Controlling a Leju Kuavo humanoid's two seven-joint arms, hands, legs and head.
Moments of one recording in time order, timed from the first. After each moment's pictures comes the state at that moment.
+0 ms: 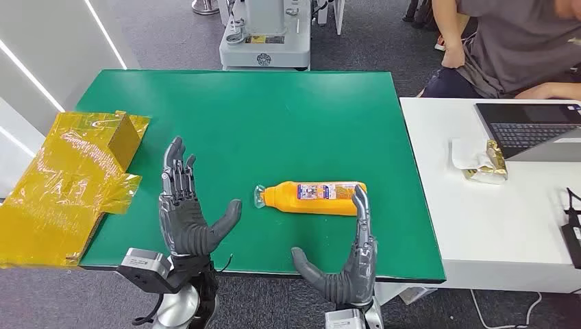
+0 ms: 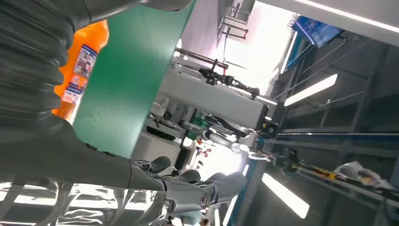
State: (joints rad) left arm -0.08 -0.24 -0.42 -1.42 -0.08 0.32 -0.70; right arm 0.04 0.14 0.60 -1.53 0.40 -0.68 -0.70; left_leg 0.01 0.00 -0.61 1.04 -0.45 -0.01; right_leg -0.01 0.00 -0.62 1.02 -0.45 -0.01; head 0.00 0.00
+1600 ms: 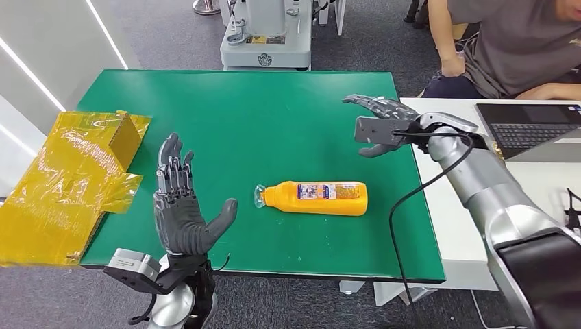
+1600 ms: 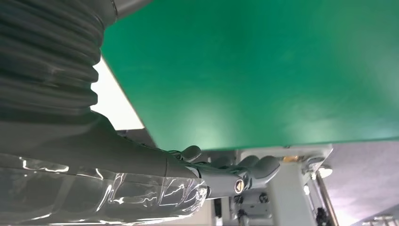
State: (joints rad) left arm -0.08 -0.24 -0.41 -1.45 -0.05 0.29 -0.70; right arm -1.09 -0.21 0.60 -0.59 0.64 0.45 -0.49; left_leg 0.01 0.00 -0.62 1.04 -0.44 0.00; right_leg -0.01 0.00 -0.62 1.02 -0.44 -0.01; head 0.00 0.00
